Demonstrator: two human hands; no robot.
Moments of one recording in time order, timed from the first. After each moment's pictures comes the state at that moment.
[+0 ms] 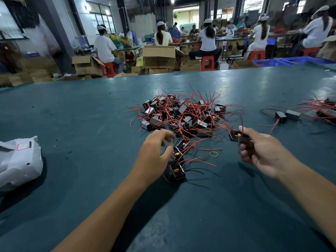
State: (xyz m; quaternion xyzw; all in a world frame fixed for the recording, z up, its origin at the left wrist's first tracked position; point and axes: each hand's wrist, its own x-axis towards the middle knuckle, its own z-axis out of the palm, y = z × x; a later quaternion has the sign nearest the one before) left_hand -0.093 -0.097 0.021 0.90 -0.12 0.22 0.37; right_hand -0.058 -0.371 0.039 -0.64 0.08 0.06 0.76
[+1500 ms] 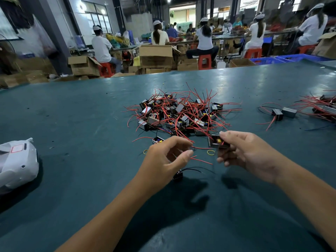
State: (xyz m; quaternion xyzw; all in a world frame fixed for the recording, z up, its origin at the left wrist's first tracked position) left_hand -0.116 -0.118 0.026 0.80 -0.22 0.14 0.54; right_hand -0.080 -0.355 0.045 -0.66 -0.09 0.16 0.73
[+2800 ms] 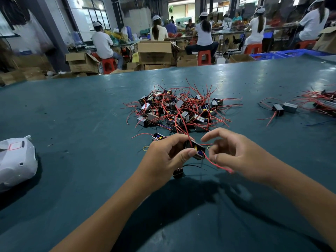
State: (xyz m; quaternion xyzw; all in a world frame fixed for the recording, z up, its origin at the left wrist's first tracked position) left_hand -0.116 -0.120 0.030 0.82 -0.24 0.14 0.51; right_hand -0.100 -0.345 0.045 -0.78 -0.27 0.10 0.56
